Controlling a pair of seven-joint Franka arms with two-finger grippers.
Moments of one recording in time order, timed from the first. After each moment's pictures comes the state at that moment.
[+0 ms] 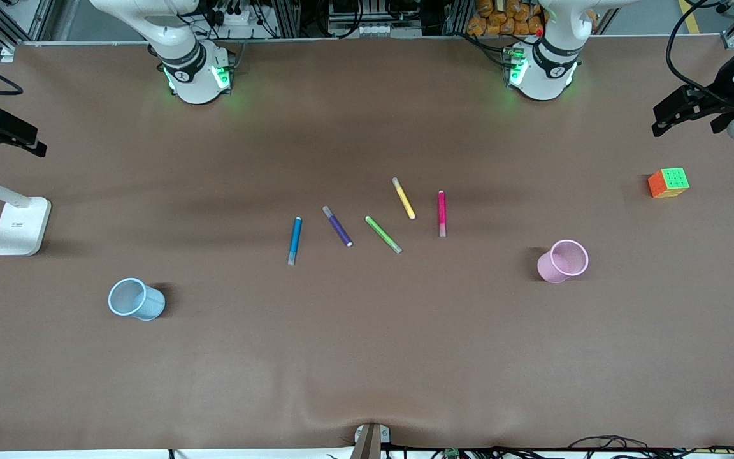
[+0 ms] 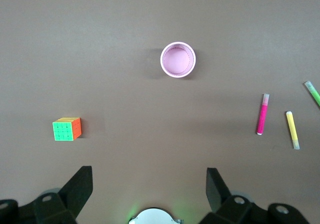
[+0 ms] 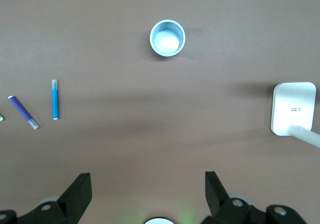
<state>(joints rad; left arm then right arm) 0.05 -0.17 -0.10 -1.71 0.03 1.53 -0.10 -0.02 -0.03 -0.06 -1.53 0.04 1.44 -0.06</state>
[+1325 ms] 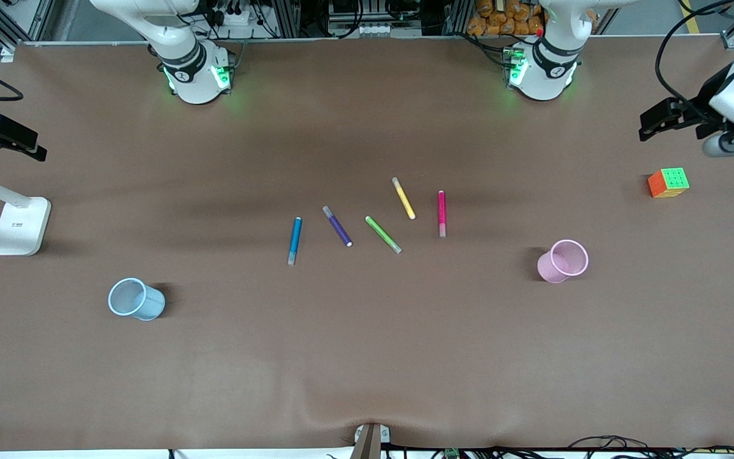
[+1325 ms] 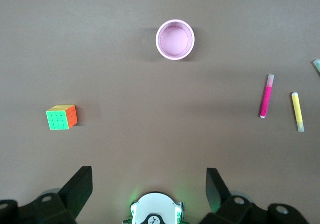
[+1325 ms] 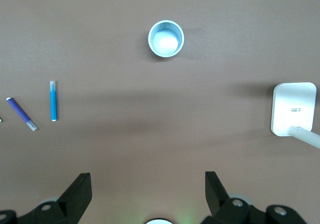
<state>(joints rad) 0.04 -0.10 -0.11 -1.69 0.03 1.46 -0.08 -0.03 -0.01 -0.06 -1.53 0.03 1.44 -0.06</state>
